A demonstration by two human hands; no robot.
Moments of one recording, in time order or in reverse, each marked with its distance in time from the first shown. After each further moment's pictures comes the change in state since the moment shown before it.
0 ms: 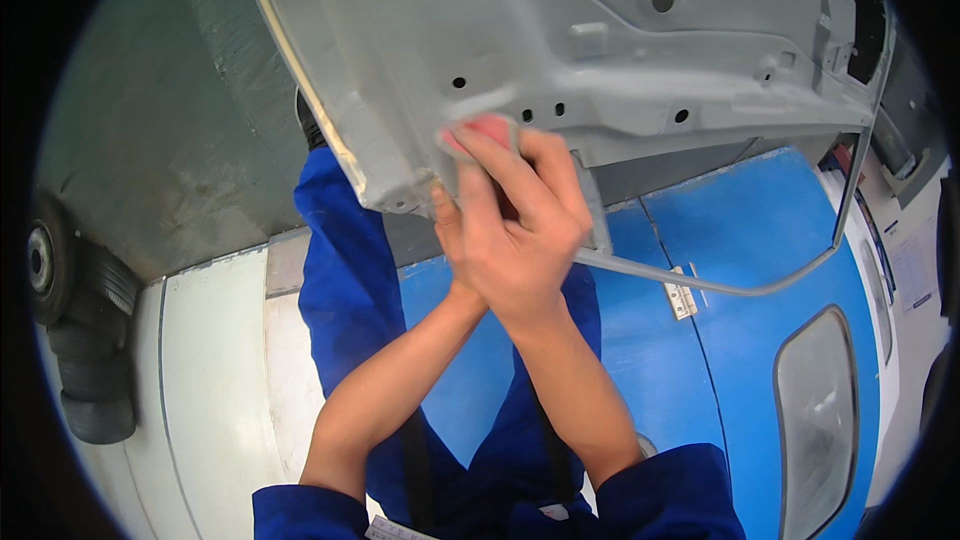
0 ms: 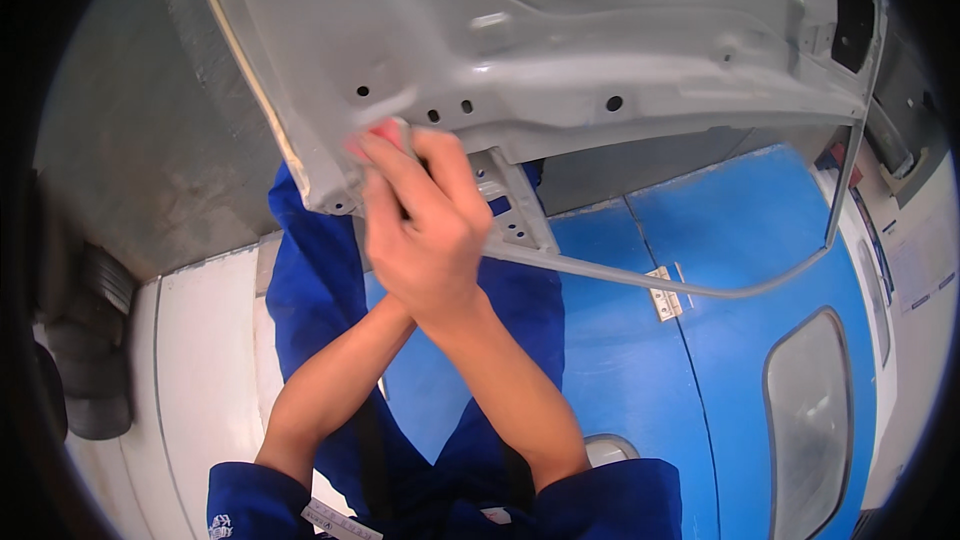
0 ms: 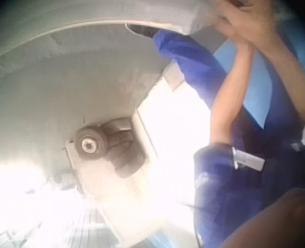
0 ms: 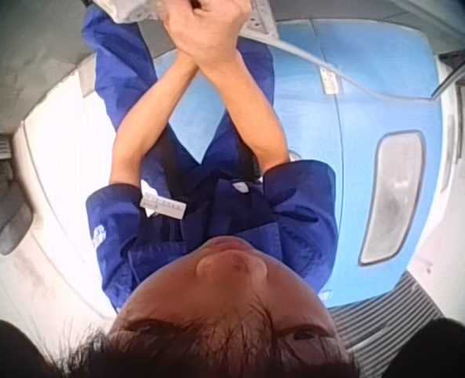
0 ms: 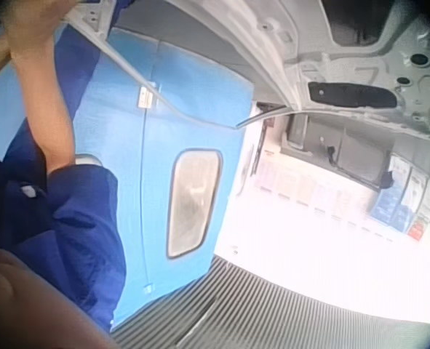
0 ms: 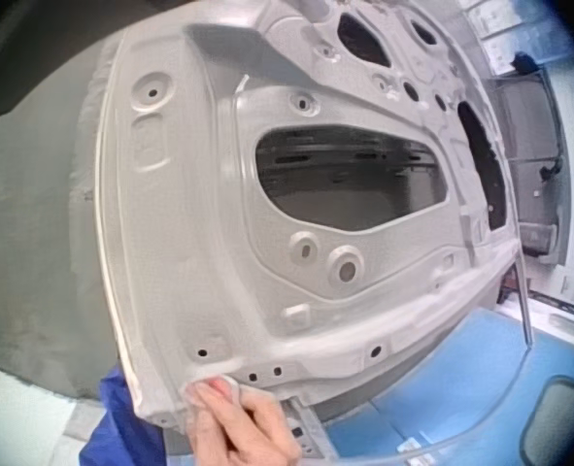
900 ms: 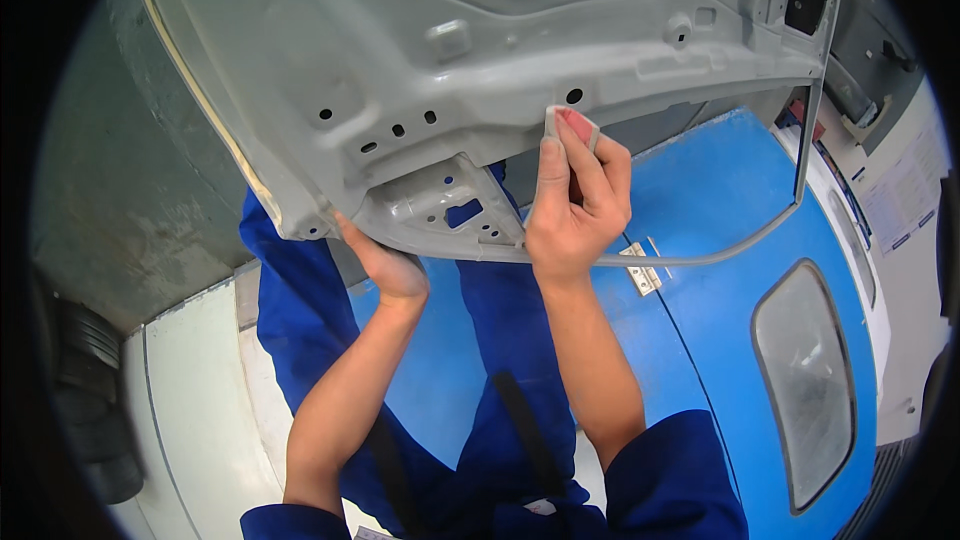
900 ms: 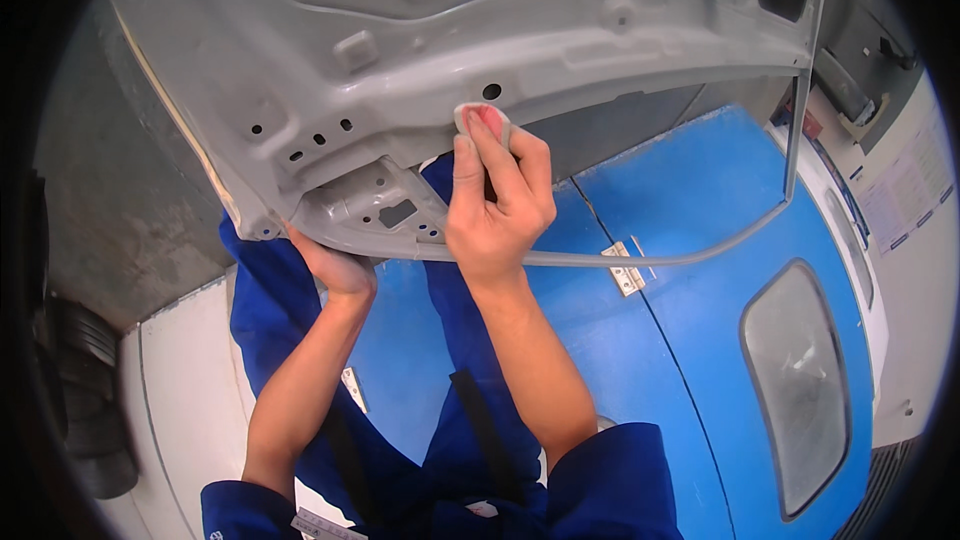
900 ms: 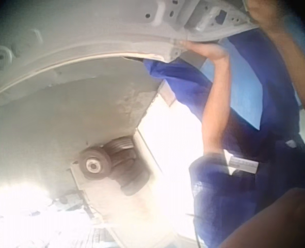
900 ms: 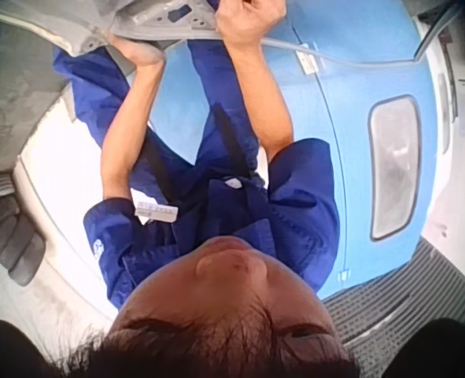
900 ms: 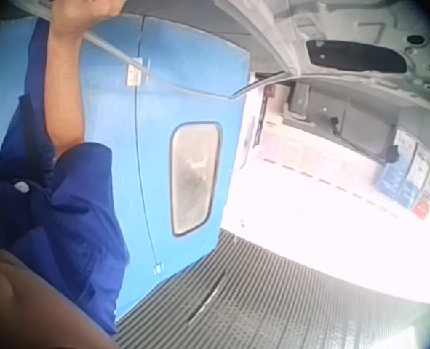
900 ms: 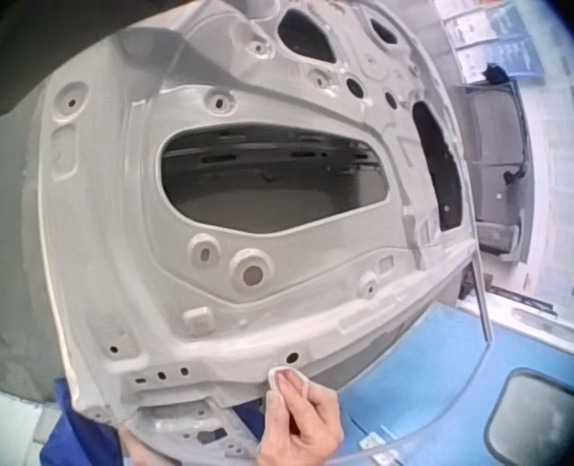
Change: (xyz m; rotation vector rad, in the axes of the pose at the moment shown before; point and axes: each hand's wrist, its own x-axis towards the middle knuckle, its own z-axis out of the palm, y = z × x) left_hand 0.002 -0.008 -0.004 0.066 0.166 0.080; right_hand 0.013 0.065 -0.091 -0.176 0.247 0.015
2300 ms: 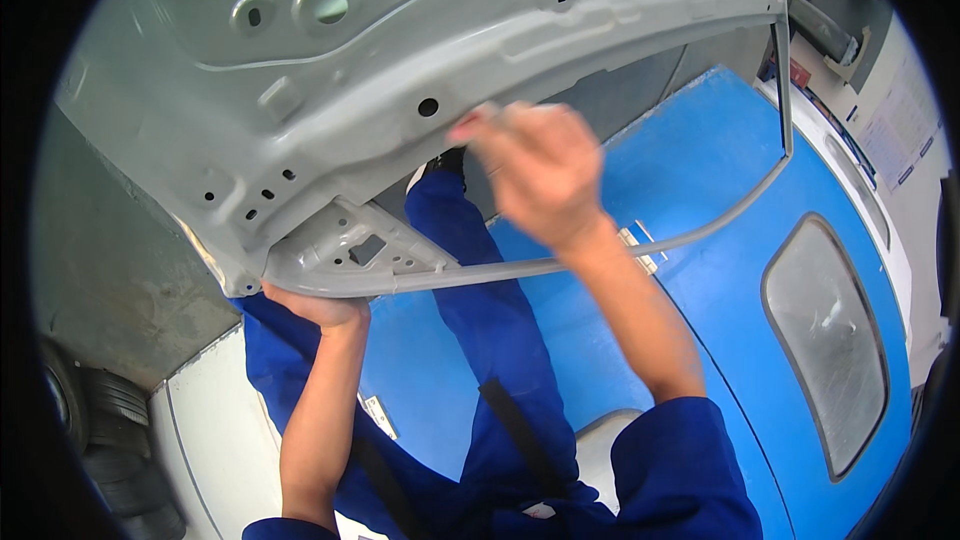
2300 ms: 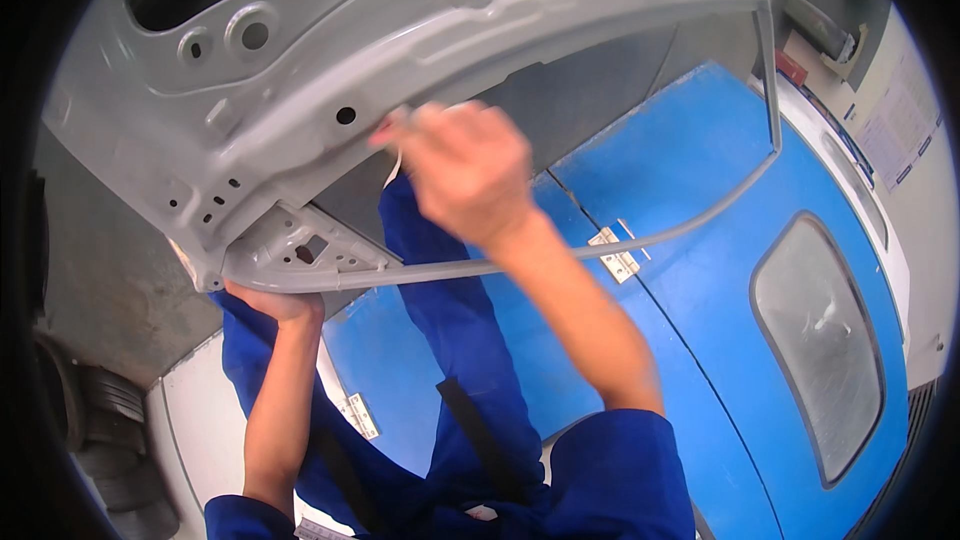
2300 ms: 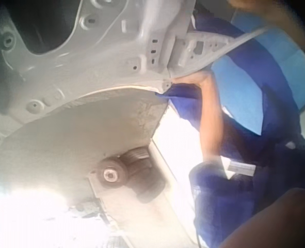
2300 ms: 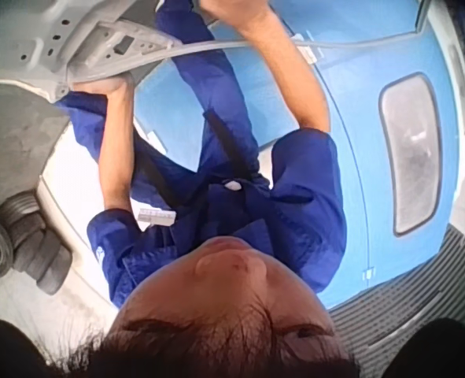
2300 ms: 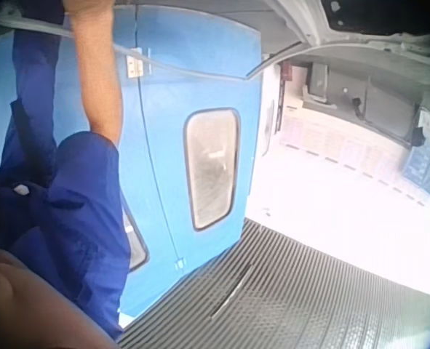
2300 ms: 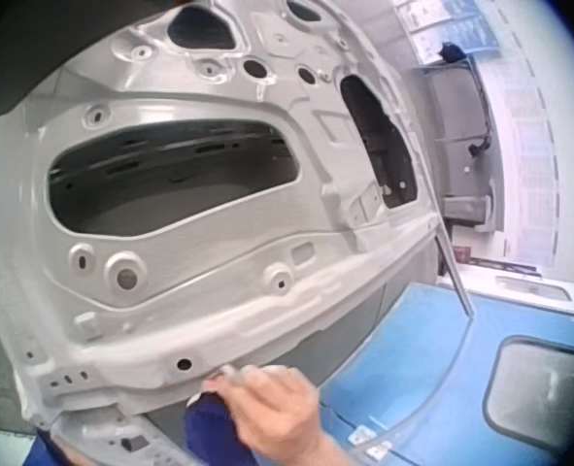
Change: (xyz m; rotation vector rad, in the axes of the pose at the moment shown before) left_hand 0.010 -0.001 0.013 -0.006 0.132 0.054; right_hand 0.064 0.069 -0.060 -0.296 -0.294 -0.620
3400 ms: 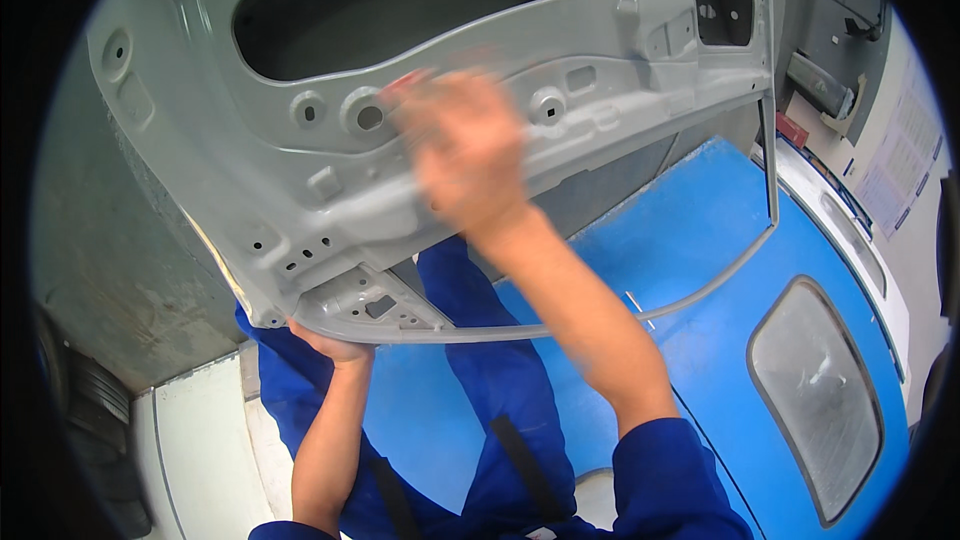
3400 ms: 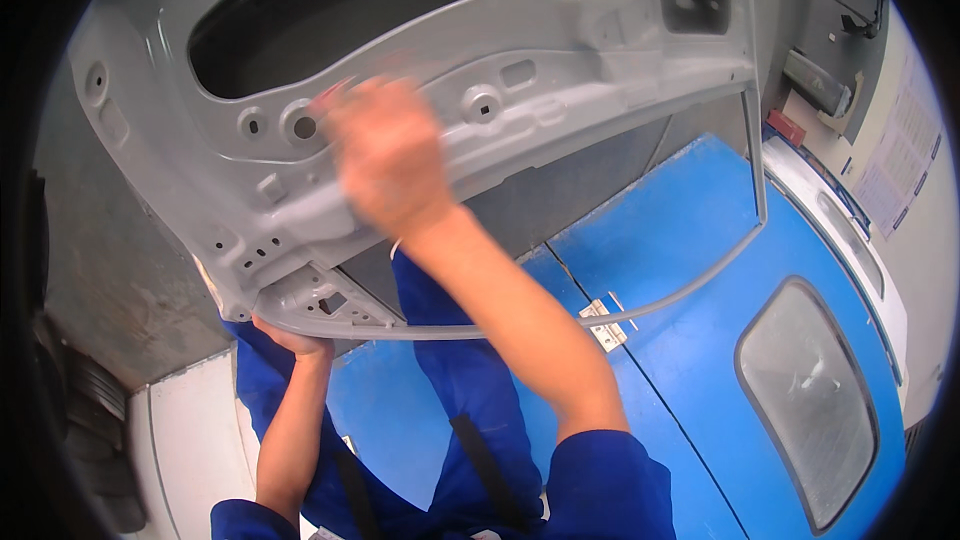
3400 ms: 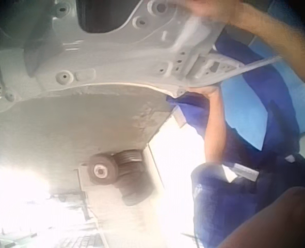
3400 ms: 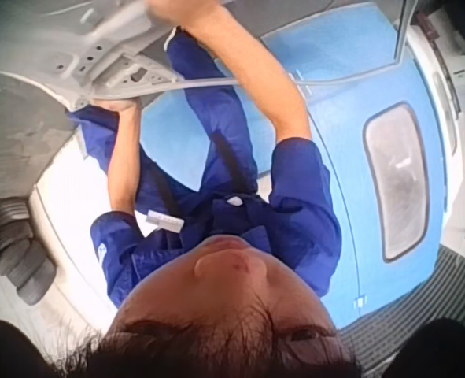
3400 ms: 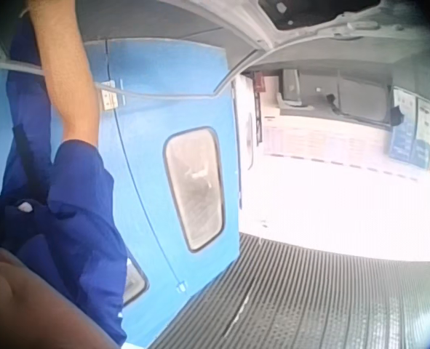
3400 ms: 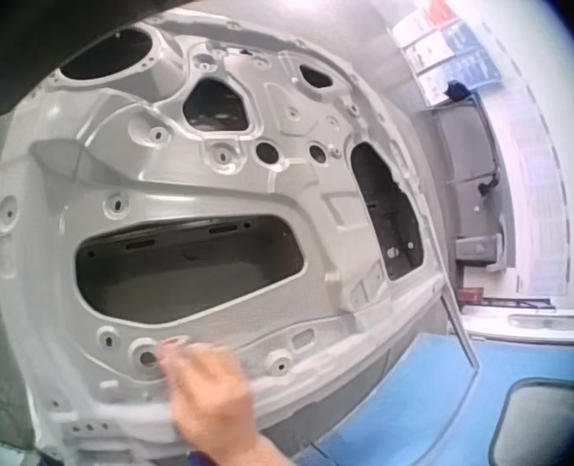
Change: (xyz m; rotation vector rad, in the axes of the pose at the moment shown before) left_hand 0.010 -0.019 -0.023 0.002 -0.073 0.102; right_hand 0.110 0.052 0.029 0.130 0.289 0.184
